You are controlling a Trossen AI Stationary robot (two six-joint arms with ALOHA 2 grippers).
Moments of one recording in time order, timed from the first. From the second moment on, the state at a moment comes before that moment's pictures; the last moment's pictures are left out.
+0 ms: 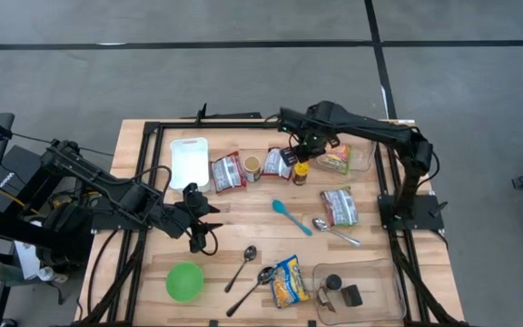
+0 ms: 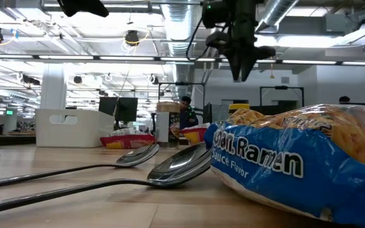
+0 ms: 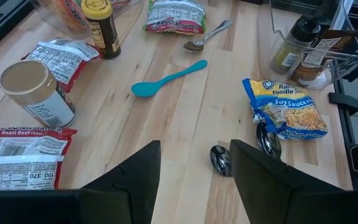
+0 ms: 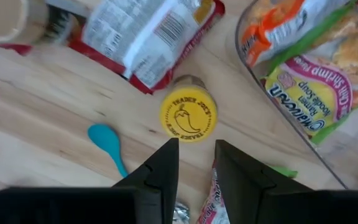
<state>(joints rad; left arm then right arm) -0.50 1.15 1.00 -0.62 -0.53 -0.55 -0.35 1.83 1.76 -1.40 0.03 0.76</state>
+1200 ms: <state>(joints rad) -0.50 1.15 1.00 -0.62 -0.53 -0.55 -0.32 1.84 1.65 -1.35 0.03 0.82</state>
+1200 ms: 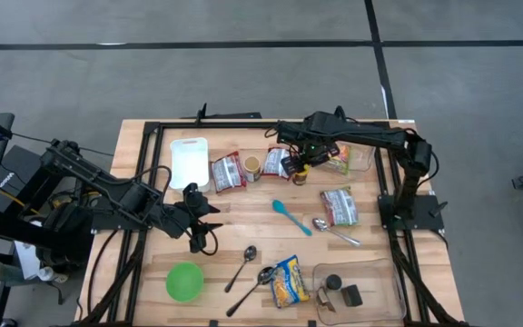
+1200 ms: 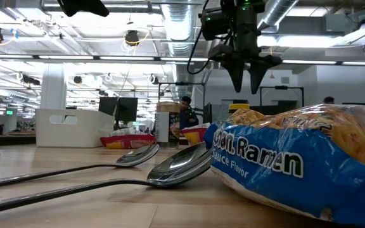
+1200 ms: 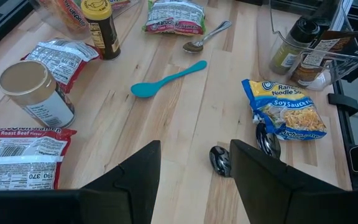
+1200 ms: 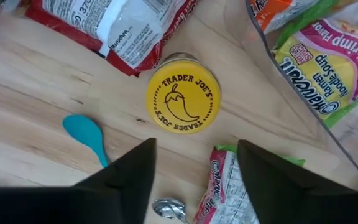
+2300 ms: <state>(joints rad) -0.50 1.15 1.00 -0.62 -0.53 -0.56 -0.30 1.84 1.57 -1.20 0.11 0.99</state>
